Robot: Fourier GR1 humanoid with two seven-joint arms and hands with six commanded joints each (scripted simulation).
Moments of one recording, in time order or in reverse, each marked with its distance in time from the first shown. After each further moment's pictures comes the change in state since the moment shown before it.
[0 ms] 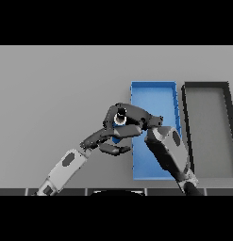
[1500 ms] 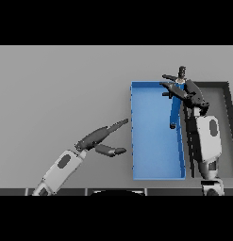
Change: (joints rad) left arm 0.030 0.051 0.003 -0.044 -0.021 0.006 0.015; right arm 0.125 -0.281 -0.286 0.503 0.332 -0.257 0.031
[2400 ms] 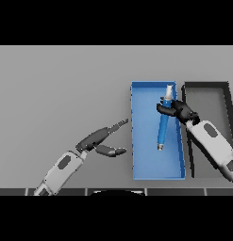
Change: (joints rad) left arm 0.009 -0.008 -0.002 -0.007 0.002 0.012 0.001; right arm -0.055 -0.397 0.717 0.020 -0.390 -0.187 -0.003
